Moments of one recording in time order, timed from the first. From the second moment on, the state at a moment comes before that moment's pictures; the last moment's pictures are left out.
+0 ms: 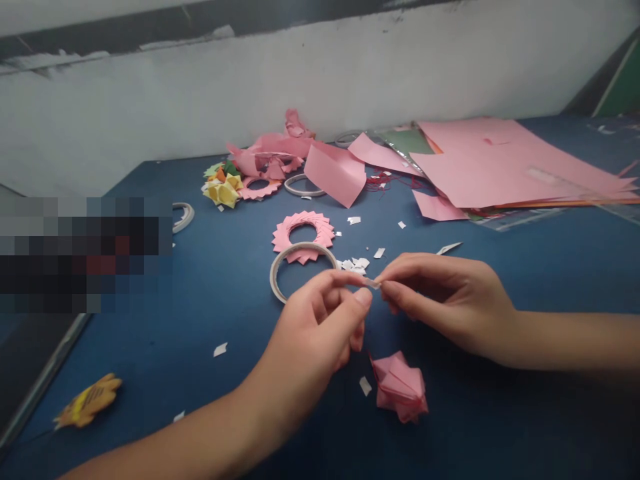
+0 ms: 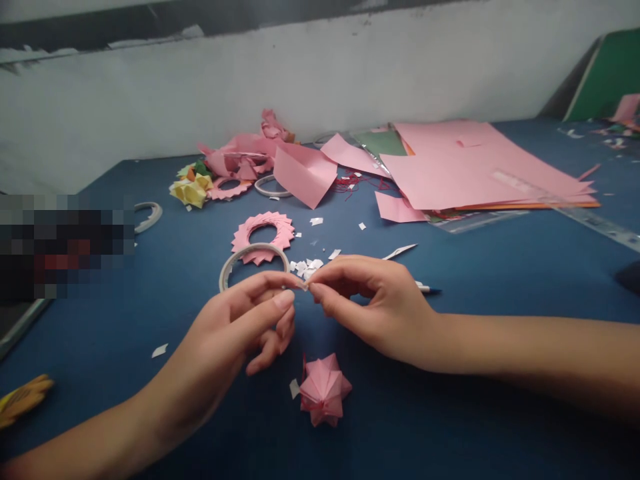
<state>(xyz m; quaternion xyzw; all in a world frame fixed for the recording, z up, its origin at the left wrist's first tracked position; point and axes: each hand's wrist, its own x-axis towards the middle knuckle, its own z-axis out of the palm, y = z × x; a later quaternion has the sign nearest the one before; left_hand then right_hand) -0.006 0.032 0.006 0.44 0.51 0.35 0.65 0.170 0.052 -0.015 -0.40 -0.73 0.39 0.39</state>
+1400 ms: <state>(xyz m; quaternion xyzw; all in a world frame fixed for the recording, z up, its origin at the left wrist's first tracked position) -0.016 0.037 0.009 0.78 0.58 0.13 0.20 0.187 0.062 -0.024 -0.14 -0.89 0.20 0.39</state>
